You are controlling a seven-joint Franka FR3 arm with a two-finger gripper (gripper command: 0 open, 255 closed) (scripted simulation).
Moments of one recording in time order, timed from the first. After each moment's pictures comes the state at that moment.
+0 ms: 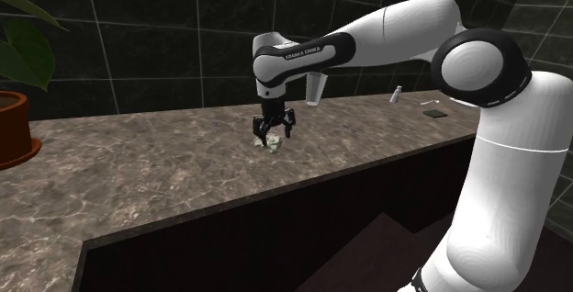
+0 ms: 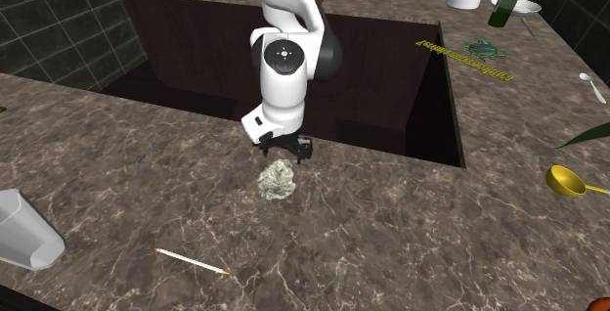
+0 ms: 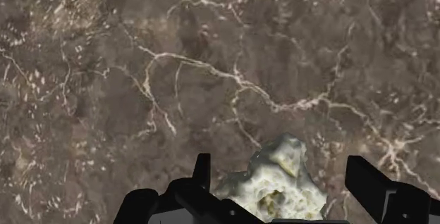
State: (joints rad) arm 0.01 0.25 0.18 -1.75 -0.10 1.78 0.35
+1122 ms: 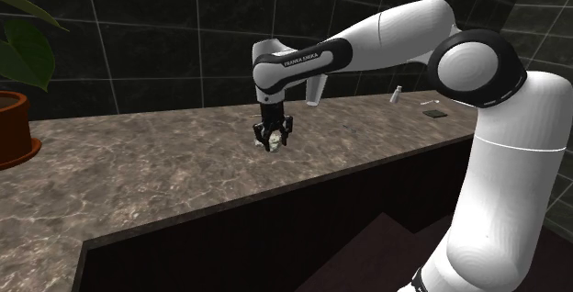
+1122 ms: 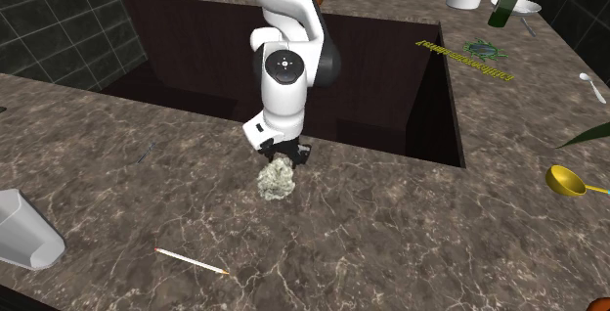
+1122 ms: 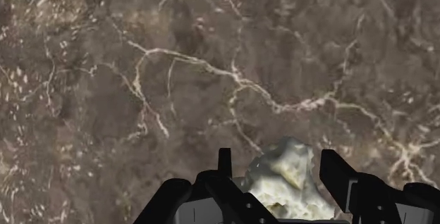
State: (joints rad) arm 0.01 0.26 0.17 -1.77 -0.11 1.82 0.35
